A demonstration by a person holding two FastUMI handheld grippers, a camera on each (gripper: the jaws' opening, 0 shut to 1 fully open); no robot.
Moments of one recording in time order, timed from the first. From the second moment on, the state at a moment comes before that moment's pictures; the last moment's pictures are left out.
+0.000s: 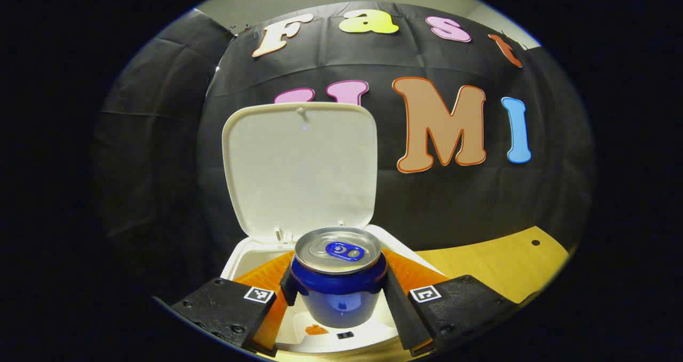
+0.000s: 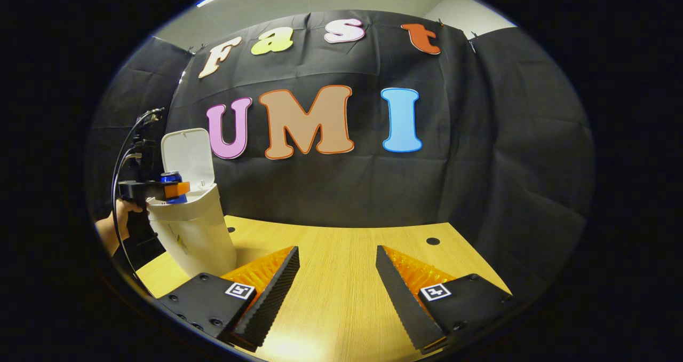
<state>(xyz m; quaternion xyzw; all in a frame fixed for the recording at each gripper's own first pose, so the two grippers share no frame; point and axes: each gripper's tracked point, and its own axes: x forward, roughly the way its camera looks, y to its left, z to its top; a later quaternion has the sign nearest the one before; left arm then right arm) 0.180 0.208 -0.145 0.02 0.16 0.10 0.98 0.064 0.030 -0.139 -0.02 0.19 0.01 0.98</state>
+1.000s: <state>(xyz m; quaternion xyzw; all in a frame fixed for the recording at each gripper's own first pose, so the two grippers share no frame) 0.202 0.202 0.060 -0.01 -0.02 0.08 1.00 0.065 0.037 -0.131 -0.01 0.18 0.03 0.98</state>
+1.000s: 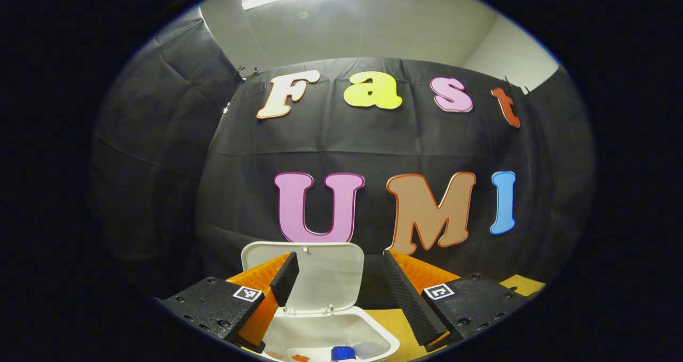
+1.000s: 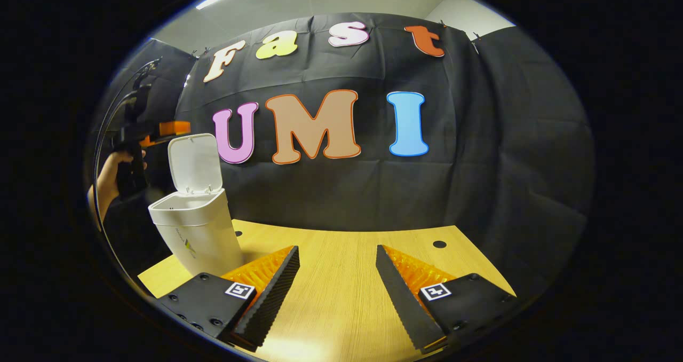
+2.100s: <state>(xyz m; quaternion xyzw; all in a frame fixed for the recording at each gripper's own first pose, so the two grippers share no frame) 0.252 0.241 0.006 0.00 0.13 0.11 0.98 0.049 0.019 -0.142 0.00 0.19 0.02 0.98</state>
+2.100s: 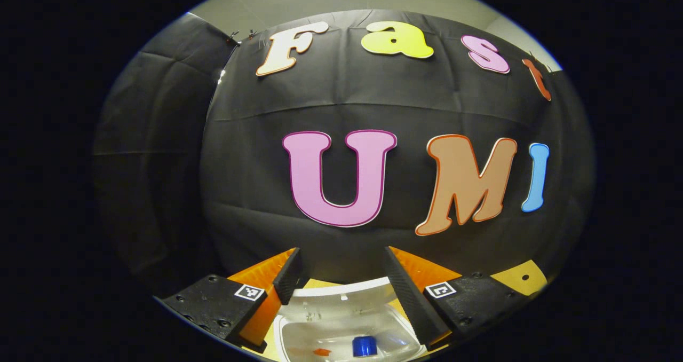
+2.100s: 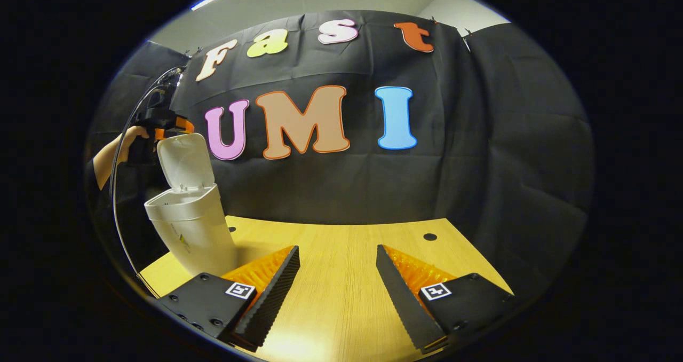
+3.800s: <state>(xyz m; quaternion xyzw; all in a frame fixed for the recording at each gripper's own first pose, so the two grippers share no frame) 0.146 0.176 -0.122 -0.02 0.15 0.07 0.99 0.041 0.024 -0.126 -0.01 0.19 0.05 0.98</state>
